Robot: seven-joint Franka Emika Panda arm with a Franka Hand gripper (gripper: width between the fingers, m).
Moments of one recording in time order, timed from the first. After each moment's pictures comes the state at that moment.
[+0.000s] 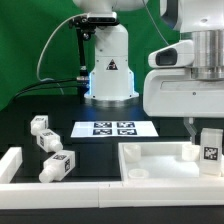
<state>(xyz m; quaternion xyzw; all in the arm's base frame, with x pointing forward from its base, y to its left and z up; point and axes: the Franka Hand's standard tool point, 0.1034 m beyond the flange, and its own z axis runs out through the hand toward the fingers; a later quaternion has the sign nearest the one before) 0.642 0.109 0.076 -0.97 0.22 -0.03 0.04</state>
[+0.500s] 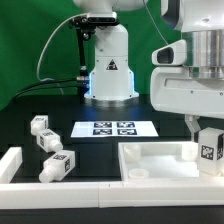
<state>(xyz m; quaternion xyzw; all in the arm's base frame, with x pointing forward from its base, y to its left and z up) 0.639 0.110 0.075 -0.88 0.48 -0.02 0.04</state>
